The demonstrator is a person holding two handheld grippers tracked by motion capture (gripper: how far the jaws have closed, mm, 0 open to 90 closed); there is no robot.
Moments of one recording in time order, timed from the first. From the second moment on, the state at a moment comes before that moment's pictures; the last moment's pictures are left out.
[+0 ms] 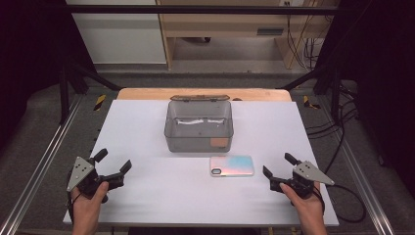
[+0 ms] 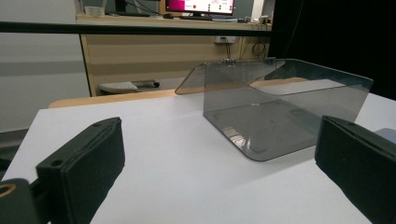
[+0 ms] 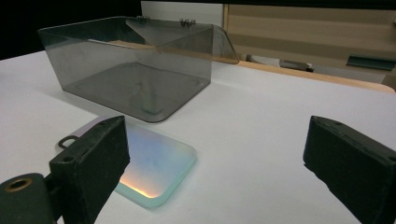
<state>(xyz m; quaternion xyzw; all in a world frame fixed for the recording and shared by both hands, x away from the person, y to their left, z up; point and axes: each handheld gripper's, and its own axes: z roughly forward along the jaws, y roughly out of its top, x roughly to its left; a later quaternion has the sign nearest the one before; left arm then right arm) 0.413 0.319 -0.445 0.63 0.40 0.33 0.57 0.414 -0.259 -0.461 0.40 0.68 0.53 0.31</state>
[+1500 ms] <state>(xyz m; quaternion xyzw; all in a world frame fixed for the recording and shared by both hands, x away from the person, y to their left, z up) 0.406 0.319 -0.445 0.66 0.39 0.33 0.55 0.538 -0.169 -0.475 0.44 0.82 0.31 0.19</state>
